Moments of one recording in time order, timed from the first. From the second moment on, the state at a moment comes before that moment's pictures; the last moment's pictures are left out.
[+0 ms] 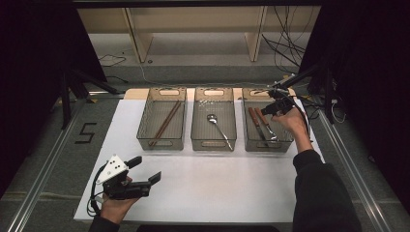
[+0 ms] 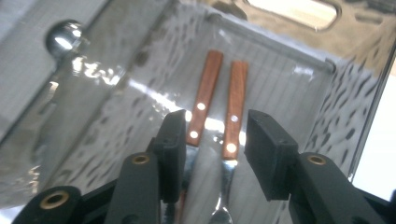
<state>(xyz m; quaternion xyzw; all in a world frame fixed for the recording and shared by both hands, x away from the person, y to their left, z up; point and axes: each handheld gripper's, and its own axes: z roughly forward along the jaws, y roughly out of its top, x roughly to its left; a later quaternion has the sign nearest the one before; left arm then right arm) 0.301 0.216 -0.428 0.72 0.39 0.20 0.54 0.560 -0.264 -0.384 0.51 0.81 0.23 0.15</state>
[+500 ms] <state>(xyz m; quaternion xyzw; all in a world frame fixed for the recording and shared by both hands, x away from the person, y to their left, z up) 0.301 0.216 -0.428 0.72 0.39 0.20 0.53 0.521 -0.247 -0.351 0.47 0.81 0.33 0.15</state>
